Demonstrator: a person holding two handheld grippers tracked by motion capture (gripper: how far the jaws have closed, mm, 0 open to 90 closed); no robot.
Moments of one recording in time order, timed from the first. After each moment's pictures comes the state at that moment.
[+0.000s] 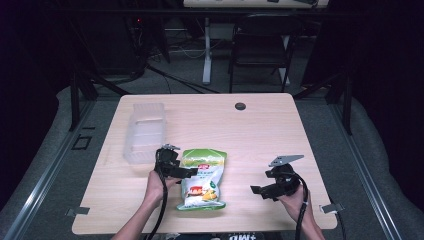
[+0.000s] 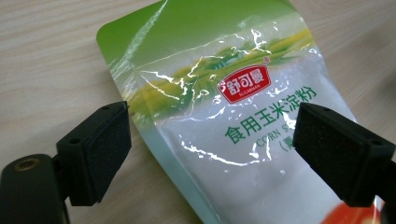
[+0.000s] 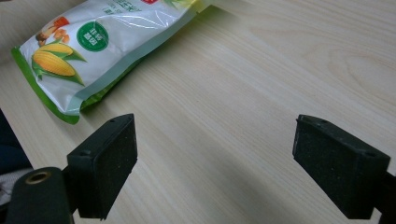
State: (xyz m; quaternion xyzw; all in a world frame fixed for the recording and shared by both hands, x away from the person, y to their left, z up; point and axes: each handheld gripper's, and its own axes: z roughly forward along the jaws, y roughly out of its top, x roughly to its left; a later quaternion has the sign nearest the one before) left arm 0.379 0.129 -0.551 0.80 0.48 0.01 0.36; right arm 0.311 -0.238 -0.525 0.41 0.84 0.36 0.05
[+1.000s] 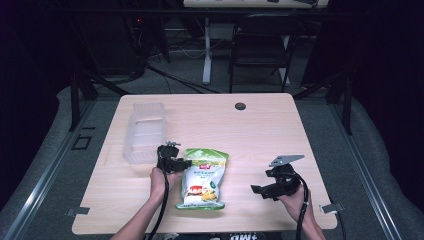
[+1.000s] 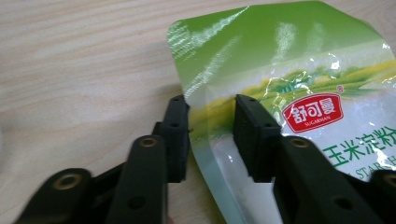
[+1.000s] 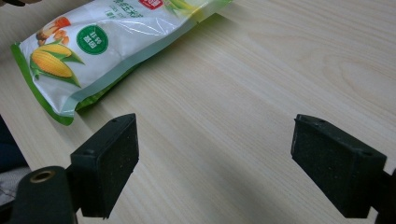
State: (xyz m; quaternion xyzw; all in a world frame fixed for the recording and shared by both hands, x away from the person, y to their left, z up) left arm 0.394 0.130 -0.562 0.78 0.53 0.05 0.33; right arm 0.310 -0.237 -0.522 0.41 0.84 0.36 0.06
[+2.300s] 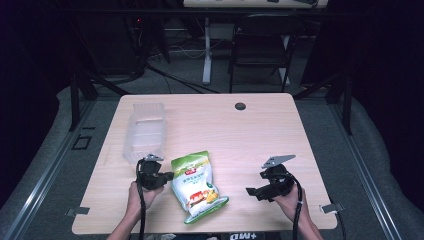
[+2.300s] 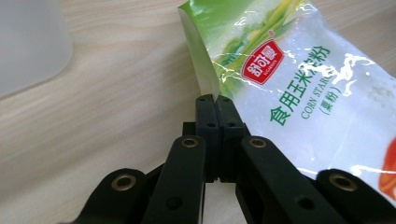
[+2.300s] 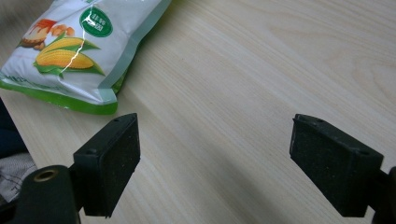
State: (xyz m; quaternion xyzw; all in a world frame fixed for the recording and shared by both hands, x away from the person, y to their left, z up) left arm 0.333 0.179 -0.546 0.80 0.49 0.05 0.34; right arm 0.313 -0.222 -0.527 0.39 0.85 0.34 0.05
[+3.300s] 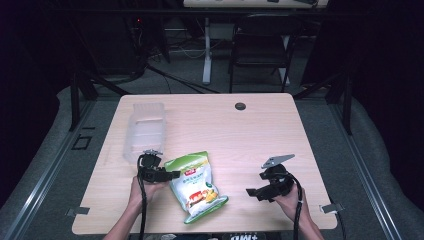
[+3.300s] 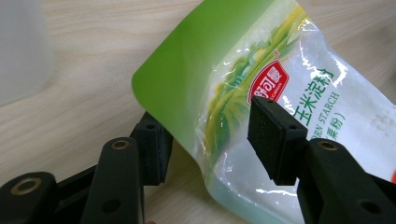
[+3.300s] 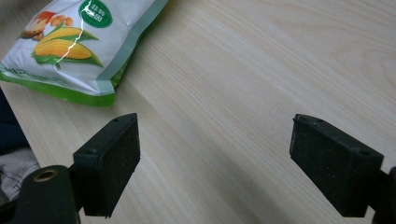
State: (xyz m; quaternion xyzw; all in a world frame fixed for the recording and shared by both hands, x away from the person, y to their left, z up) left arm 0.365 0.181 -0.561 0.78 0.50 -0.01 0.37; right arm 0.316 -0.224 -0.530 0.38 0.86 0.34 0.04
